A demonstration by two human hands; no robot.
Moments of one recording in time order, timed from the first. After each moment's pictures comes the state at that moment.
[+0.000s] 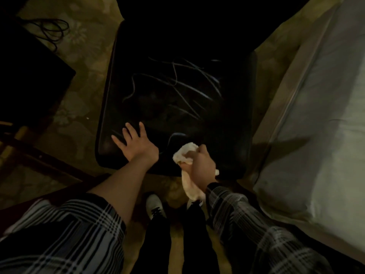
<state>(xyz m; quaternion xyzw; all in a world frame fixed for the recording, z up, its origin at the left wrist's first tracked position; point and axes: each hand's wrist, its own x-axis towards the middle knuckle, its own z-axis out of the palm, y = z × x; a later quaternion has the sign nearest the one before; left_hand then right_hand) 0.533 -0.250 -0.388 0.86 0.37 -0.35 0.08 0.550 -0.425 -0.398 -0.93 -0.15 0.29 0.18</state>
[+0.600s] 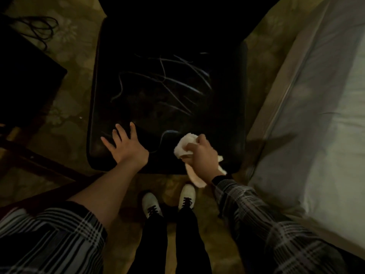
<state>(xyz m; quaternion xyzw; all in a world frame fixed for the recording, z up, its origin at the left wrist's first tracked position) 0.525 -0.259 -0.394 0.86 0.36 -0.35 0.07 0.583 -0.450 -0.397 -0.92 -0.22 0.28 0.16</state>
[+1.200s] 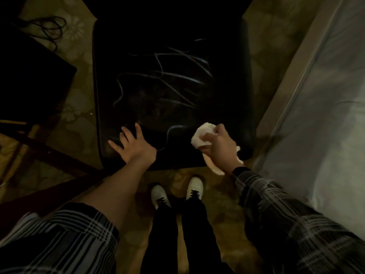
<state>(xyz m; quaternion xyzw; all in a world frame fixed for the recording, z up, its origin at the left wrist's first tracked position) 0.533 -0.287 -0.387 0.83 0.40 -0.38 0.07 0.614 -0.497 -0.406 -0.93 -0.20 0.25 0.21</state>
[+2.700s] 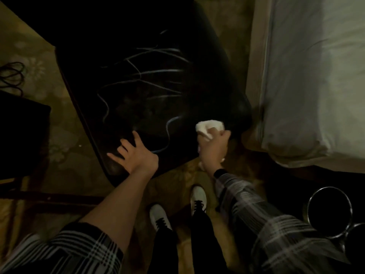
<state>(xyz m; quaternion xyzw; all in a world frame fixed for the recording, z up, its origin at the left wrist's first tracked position) 0.506 -0.270 -0.398 0.89 0.31 -0.33 0.06 0.527 -0.440 -0.423 -0.91 0.25 0.10 0.33</state>
